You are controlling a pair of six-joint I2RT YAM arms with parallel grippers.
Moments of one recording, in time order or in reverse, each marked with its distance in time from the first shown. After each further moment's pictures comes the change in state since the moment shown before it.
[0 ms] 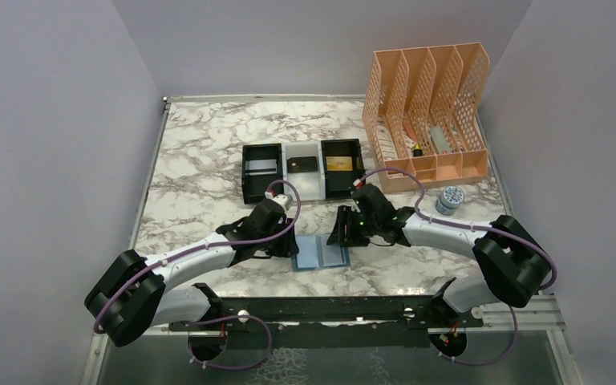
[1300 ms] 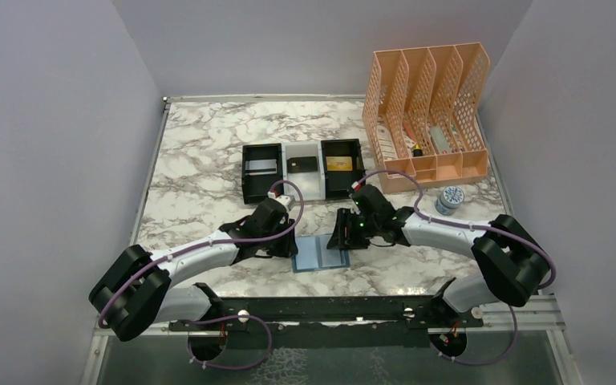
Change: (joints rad) left arm -0.001 0.043 0.014 0.000 0.009 0.018; right arm 0.000 0.004 0.001 -0.029 -0.041 -0.010
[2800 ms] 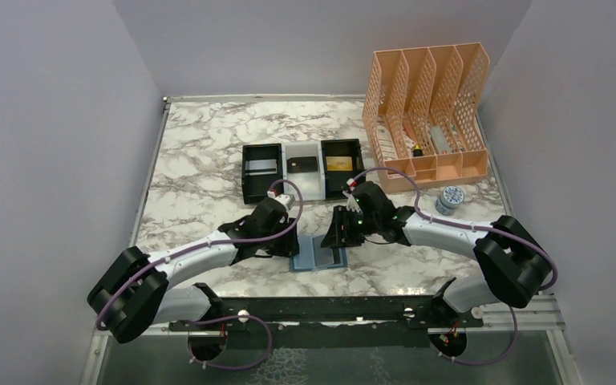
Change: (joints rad) left arm -0.001 0.004 0.003 0.000 0.006 -0.001; right arm 0.000 -0.003 0.008 0.085 -0.126 -0.004
